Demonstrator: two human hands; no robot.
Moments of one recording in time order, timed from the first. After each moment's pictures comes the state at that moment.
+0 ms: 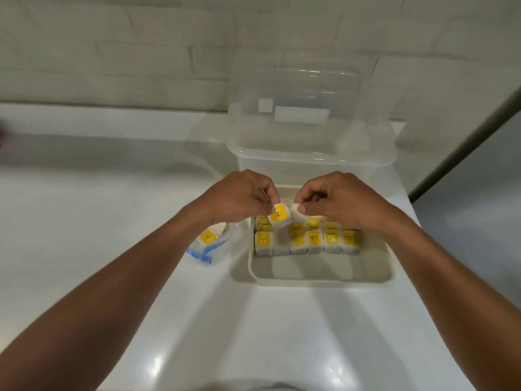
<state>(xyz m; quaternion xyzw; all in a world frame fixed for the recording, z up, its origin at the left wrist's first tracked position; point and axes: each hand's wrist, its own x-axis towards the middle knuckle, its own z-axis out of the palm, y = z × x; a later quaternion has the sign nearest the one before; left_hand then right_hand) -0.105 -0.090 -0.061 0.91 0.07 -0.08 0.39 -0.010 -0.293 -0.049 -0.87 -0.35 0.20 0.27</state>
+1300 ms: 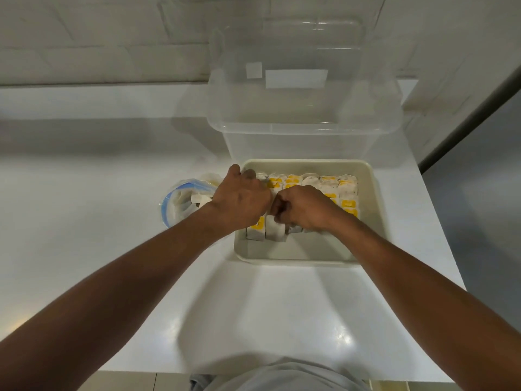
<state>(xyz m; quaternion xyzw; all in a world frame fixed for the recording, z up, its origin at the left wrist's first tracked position) -0.082 -0.127 -0.125 0.97 -0.05 -0.12 -0.20 -0.003 -0.266 -0.158 -0.87 -0.36 0.29 0.20</state>
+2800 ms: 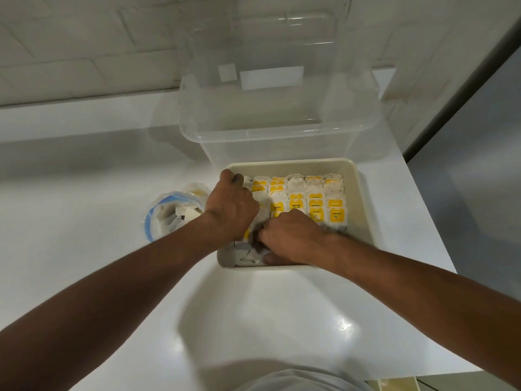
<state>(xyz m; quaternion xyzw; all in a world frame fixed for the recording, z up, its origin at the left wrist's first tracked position) -0.071 -0.137 -0.127 0.92 -0.07 -0.20 -0.34 -0.039 -0.276 -0.161 -0.80 -0.58 0.13 -0.07</state>
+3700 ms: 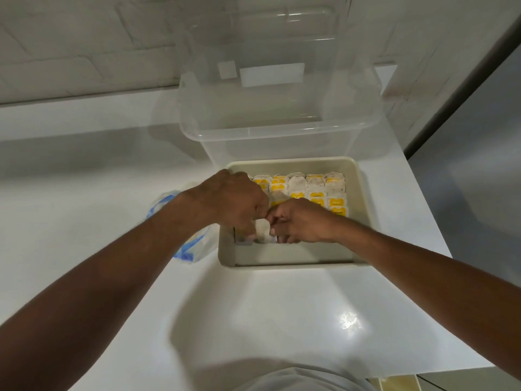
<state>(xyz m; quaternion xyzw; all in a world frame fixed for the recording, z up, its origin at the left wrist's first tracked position) -0.059 -0.115 -0.098 0.96 -0.12 -0.26 -0.03 -0.010 -0.287 -0.168 -0.77 -0.30 0.44 0.34</state>
